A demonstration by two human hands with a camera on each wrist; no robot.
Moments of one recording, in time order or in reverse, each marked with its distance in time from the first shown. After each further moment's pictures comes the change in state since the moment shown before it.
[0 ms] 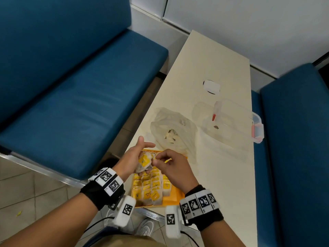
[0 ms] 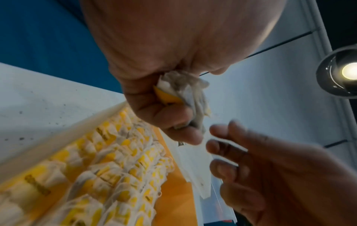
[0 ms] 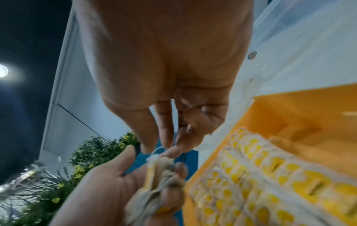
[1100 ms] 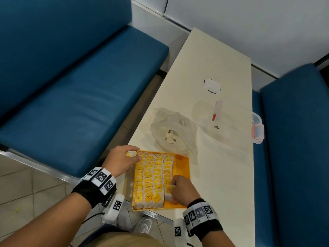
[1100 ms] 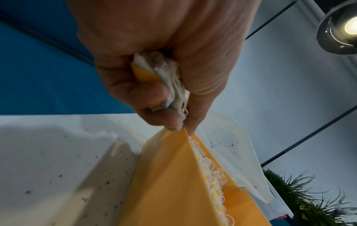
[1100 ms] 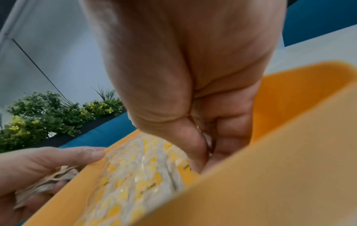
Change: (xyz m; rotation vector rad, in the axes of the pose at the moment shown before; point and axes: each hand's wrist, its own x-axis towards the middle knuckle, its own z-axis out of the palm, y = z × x) left_hand 0.027 -0.038 -0.042 0.447 0.249 0.049; right_hand -0.007 0.084 0.001 -0.418 -0.212 0.468
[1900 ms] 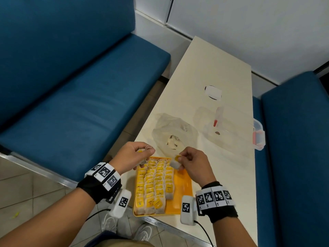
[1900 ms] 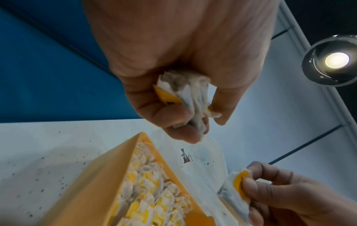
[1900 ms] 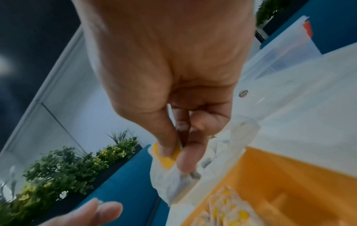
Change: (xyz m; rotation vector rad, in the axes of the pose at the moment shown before) left_hand -0.002 0.045 -0.002 -0.185 -0.157 0.145; right_hand -0.011 -0.044 -0.082 0.329 0.358 -0.369
